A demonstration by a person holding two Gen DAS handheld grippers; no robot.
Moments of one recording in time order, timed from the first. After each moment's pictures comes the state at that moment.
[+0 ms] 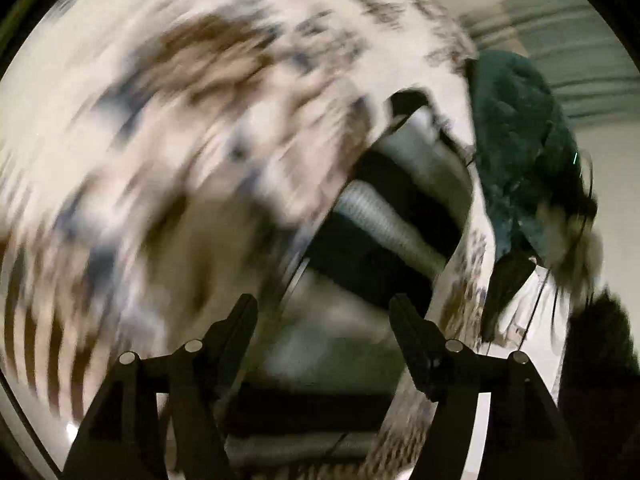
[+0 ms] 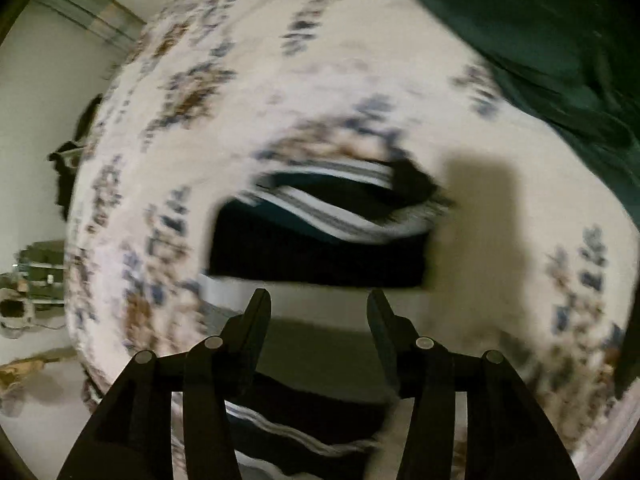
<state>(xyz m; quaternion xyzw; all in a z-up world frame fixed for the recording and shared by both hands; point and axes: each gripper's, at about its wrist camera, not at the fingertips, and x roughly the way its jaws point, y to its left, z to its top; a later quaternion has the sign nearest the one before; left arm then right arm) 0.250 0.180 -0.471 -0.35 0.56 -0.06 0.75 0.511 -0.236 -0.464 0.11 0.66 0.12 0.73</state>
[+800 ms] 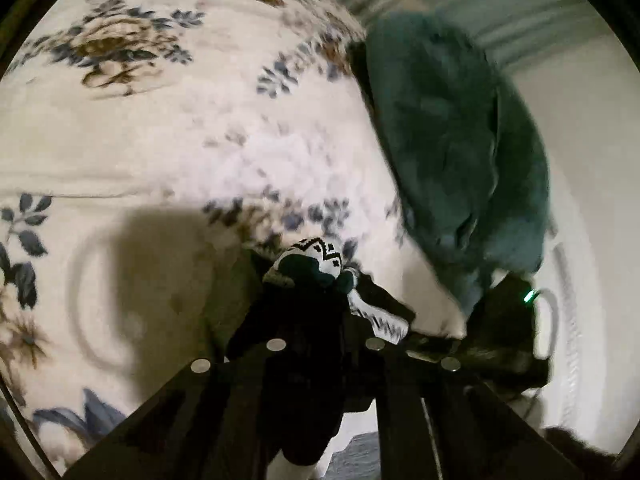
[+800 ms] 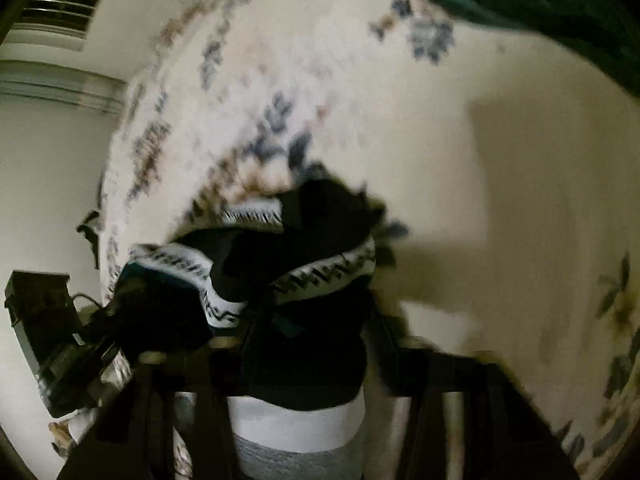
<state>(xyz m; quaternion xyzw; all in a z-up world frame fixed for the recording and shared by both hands) 0.544 0.063 -0.512 -0.31 0.50 -0.21 0.78 0.575 -0.293 -0.583 0.28 0.63 0.14 0.72</state>
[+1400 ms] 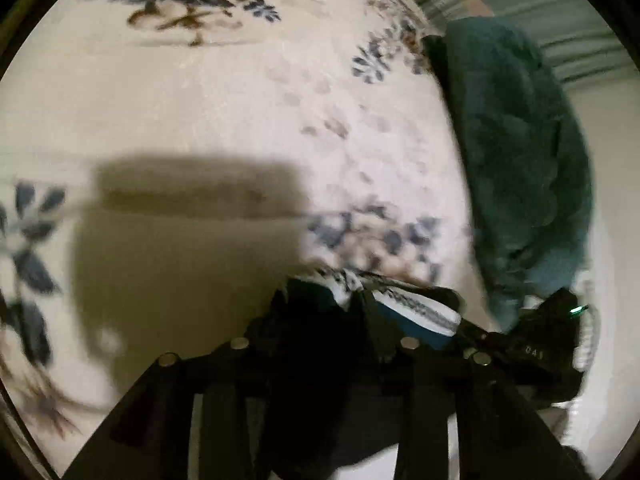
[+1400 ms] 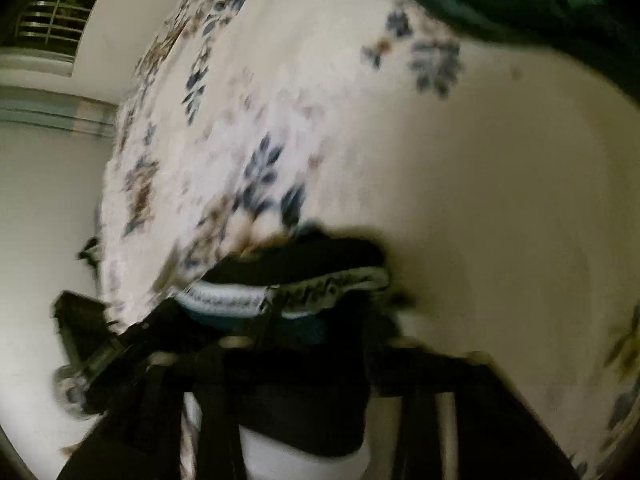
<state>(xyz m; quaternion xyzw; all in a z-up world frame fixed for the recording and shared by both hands) 0.597 0.084 -0.577 -0.29 0.56 -0.14 0.76 0.620 -0.288 -0.602 0.26 0.62 0.08 0.73</state>
